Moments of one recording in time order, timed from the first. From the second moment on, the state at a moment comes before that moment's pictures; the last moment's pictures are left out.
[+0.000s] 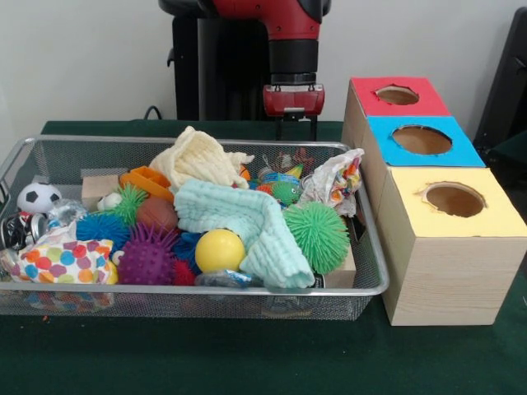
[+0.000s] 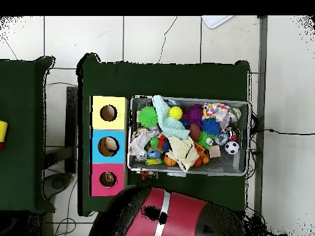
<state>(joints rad) -0.26 -0.23 -0.08 2.26 -0.27 -0.85 1.72</state>
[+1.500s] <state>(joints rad) -0.24 -0.20 -0.11 2.21 -0.28 -0.87 1.72</state>
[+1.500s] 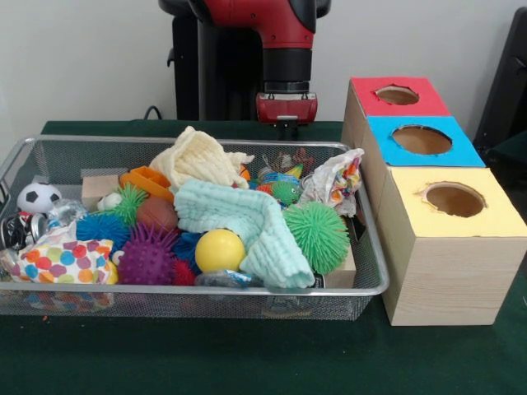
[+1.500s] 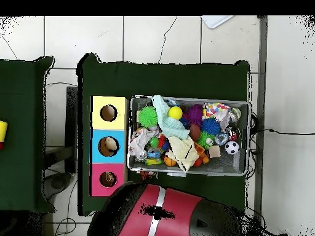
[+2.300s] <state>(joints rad) -0.24 -0.20 -0.11 2.21 -0.28 -0.87 1.72</state>
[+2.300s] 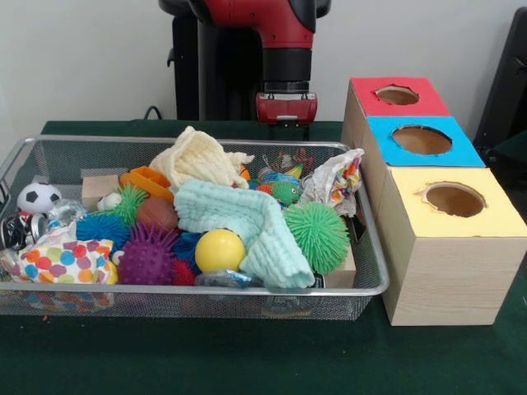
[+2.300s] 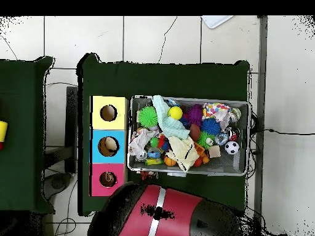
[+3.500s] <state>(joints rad) -0.19 -0.27 -0.15 2.27 -0.28 -1.00 1.72</state>
